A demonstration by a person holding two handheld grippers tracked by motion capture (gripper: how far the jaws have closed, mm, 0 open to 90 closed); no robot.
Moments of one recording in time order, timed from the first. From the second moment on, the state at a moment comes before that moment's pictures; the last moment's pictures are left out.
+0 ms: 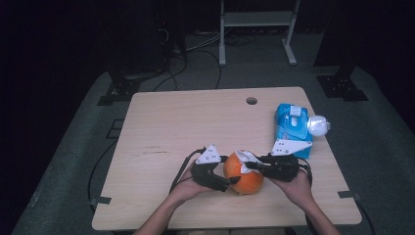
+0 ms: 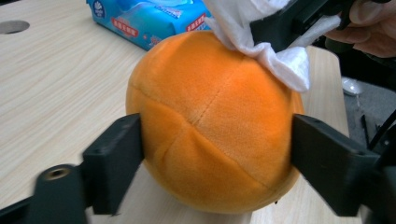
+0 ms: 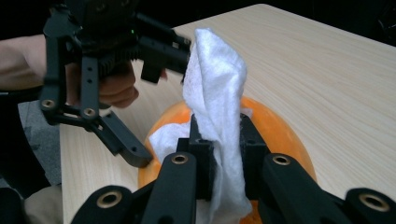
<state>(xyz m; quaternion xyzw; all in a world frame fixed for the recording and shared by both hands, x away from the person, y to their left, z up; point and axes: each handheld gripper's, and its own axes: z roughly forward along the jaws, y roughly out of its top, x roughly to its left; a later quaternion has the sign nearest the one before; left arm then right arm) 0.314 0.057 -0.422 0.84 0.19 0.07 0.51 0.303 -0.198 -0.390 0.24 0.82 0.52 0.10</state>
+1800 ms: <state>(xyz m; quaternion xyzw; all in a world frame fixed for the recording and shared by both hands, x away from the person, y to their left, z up) 0.310 0.054 -0.413 0.84 0.19 0.03 0.51 0.303 -0.199 -0.388 0.23 0.82 0.51 0.08</state>
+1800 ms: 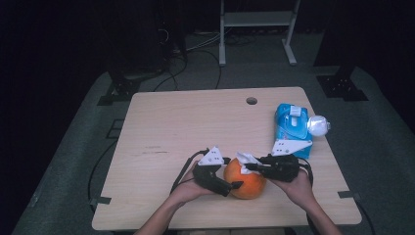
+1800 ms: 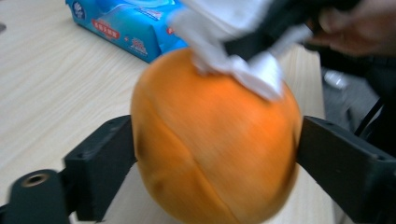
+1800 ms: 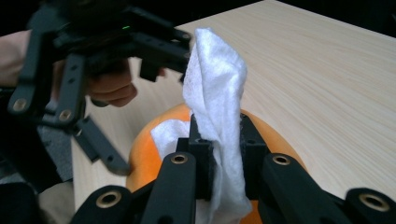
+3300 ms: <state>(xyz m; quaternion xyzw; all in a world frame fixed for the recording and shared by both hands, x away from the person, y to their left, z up) 0.306 0.055 -0.421 0.84 0.12 0.10 0.52 0.292 -0.169 -0.391 0.19 0.84 0.50 0.09</state>
